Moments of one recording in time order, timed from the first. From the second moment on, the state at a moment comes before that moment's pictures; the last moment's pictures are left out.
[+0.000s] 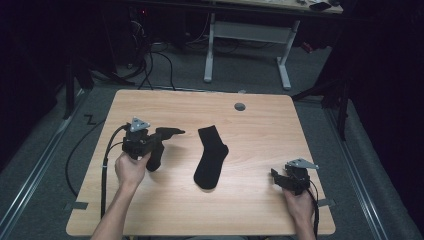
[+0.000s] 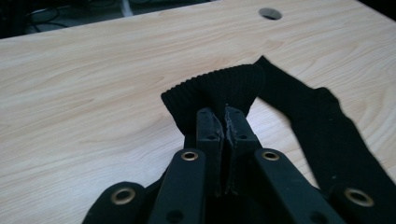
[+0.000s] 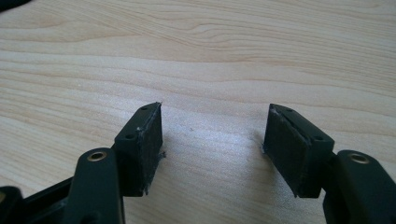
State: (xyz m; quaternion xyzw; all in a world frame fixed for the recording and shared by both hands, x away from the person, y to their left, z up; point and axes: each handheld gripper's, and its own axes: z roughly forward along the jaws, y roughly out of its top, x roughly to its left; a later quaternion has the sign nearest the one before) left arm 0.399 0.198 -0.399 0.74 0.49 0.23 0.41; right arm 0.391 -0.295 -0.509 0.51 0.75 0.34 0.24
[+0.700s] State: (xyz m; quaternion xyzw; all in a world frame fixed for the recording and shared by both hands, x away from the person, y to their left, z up) left arm 0.409 0.142 -0.392 0.76 0.45 0.22 0.42; right arm 0.391 -0.295 -0.509 0.51 0.75 0.34 0.24
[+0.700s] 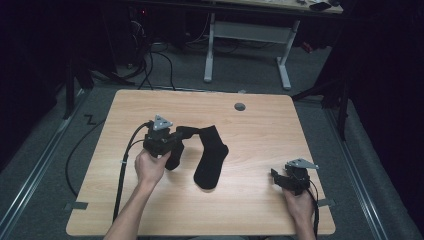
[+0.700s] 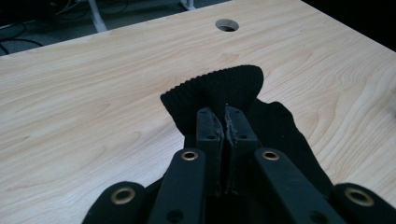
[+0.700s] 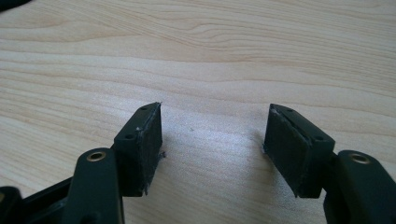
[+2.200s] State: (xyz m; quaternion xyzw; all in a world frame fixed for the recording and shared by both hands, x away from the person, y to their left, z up) left arm 0.465 0.072 -0.455 0.78 0.48 0.17 0.36; right arm 0.391 -0.295 -0.509 0.51 0.75 0.34 0.24
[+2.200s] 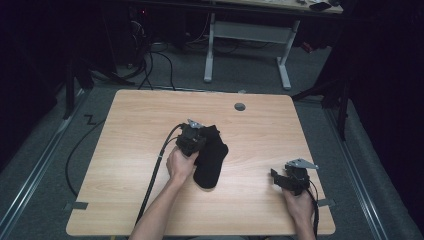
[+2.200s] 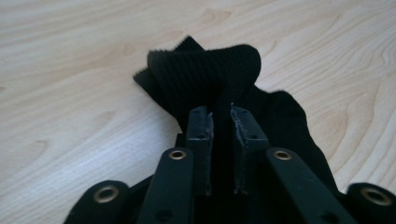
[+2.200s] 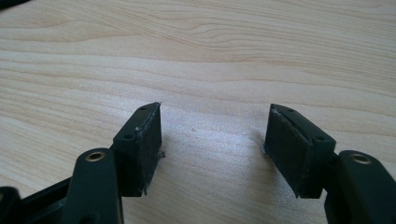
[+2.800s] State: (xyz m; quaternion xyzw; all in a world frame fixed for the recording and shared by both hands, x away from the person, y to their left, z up) left arm 0.434 0.098 -0.436 0.78 0.44 0.20 0.40; right arm 0.391 -0.294 -0.509 0.51 0.75 0.34 0.24
